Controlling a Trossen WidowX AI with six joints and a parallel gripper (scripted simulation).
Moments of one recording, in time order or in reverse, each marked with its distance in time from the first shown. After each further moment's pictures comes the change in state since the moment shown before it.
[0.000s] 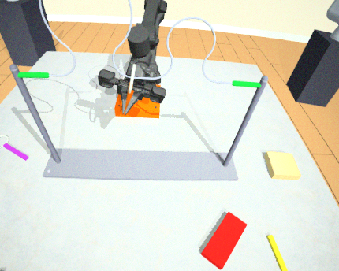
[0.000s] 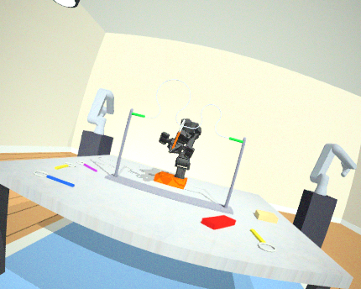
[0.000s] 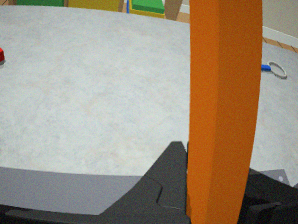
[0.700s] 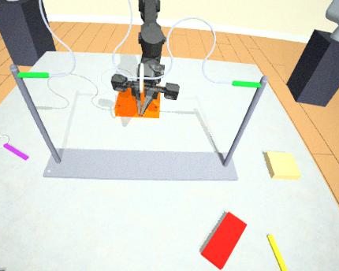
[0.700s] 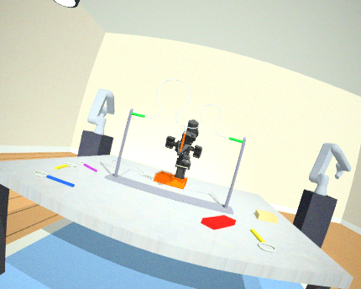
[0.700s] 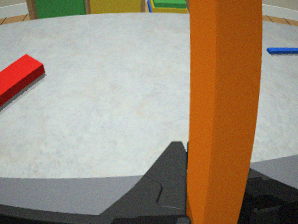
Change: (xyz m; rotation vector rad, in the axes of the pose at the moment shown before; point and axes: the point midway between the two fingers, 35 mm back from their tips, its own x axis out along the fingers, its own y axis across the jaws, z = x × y) arm -0.009 0.040 0.006 0.154 0.012 0.087
